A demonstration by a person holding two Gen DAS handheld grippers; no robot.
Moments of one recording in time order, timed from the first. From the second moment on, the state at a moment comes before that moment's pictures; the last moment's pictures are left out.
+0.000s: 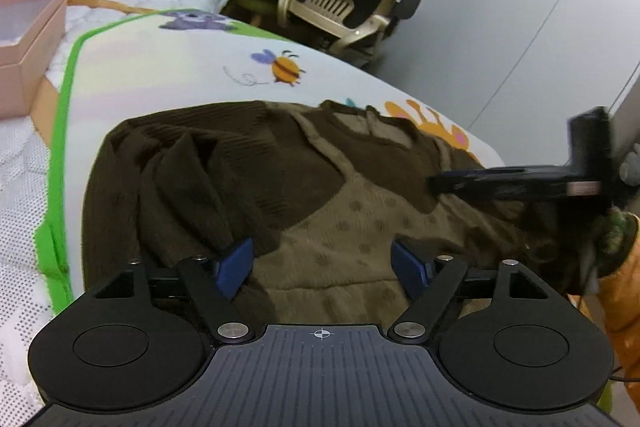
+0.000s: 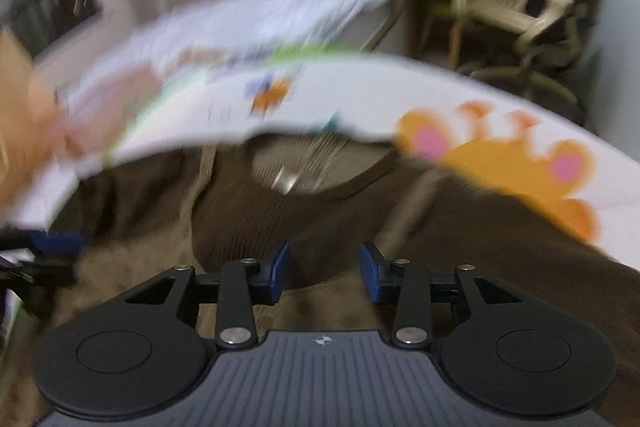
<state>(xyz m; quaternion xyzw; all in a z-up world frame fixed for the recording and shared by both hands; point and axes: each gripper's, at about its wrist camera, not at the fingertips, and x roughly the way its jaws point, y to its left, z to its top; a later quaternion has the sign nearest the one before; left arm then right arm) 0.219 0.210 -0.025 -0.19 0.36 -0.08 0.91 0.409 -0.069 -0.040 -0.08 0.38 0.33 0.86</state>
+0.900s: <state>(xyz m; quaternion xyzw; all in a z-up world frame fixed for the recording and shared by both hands) 0.057 0.090 0.019 -0.01 0.32 -0.11 0.94 0.200 -0.269 -0.010 -0.08 0.34 0.29 0.89</state>
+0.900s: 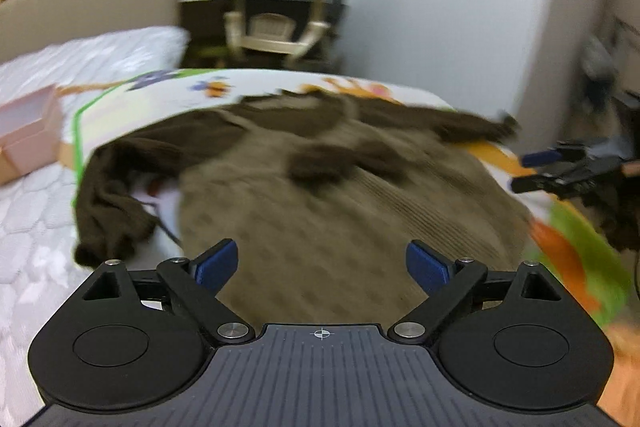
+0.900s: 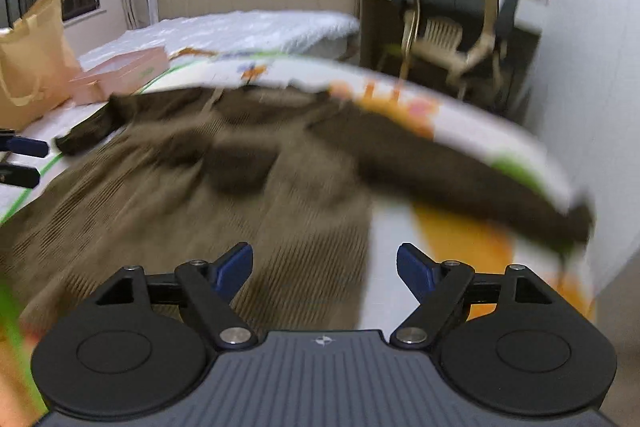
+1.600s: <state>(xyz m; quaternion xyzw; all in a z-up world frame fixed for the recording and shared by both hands) 0.040 -0.028 -0.026 0.23 0.30 -0.17 0.91 0.089 -0.240 -0.019 -0.15 0.26 0.34 0.89</state>
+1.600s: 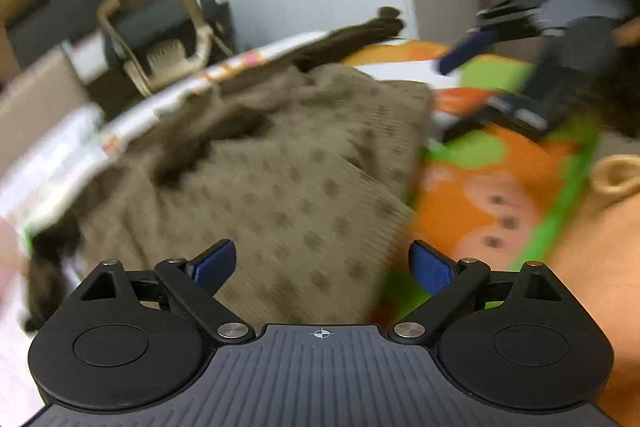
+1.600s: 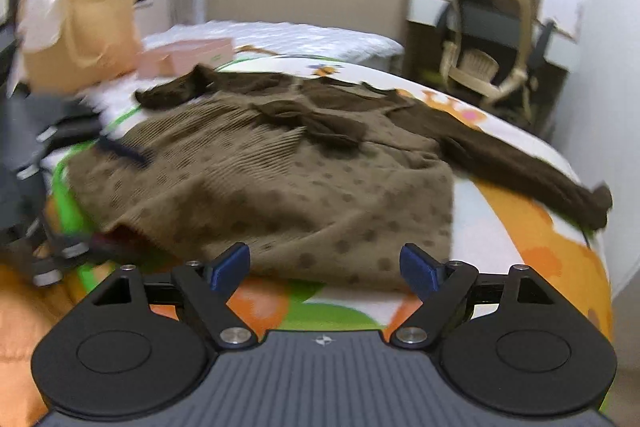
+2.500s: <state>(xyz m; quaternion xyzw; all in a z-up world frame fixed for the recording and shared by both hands) 0.024 0.072 -0.016 0.10 0.31 -0.03 0.95 0.085 -0.222 0.010 -0.27 0.08 0.16 0.95</state>
